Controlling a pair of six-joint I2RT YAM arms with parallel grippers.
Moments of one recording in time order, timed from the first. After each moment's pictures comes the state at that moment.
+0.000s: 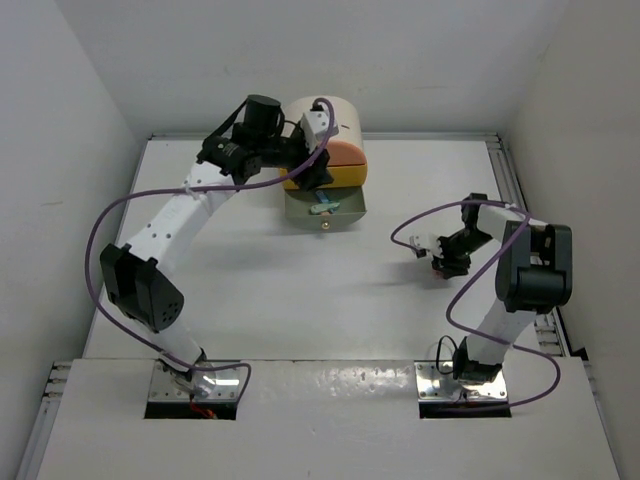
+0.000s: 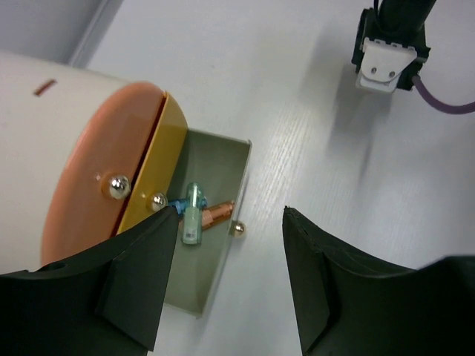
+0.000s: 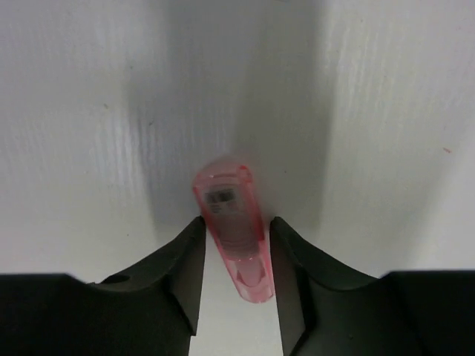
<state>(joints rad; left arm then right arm) -0.48 1.68 1.78 -0.59 0.60 0.43 -0.15 1.78 0.98 -0.84 -0.38 -1.75</state>
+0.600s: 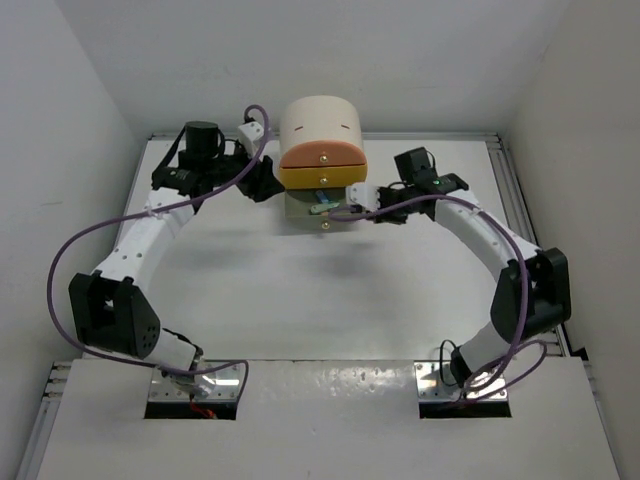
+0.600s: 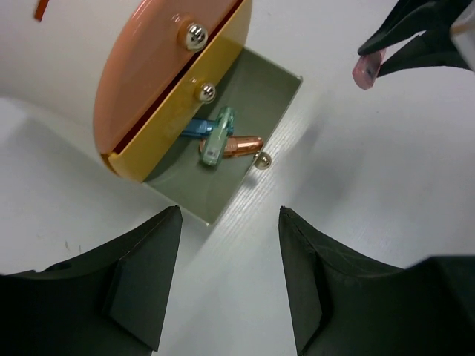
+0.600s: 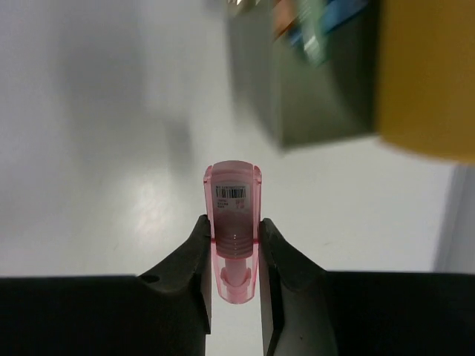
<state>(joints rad) -0.21 1.47 1.39 -0.44 0.69 0.29 0.29 1.59 1.21 -0.72 -0.42 -1.27</state>
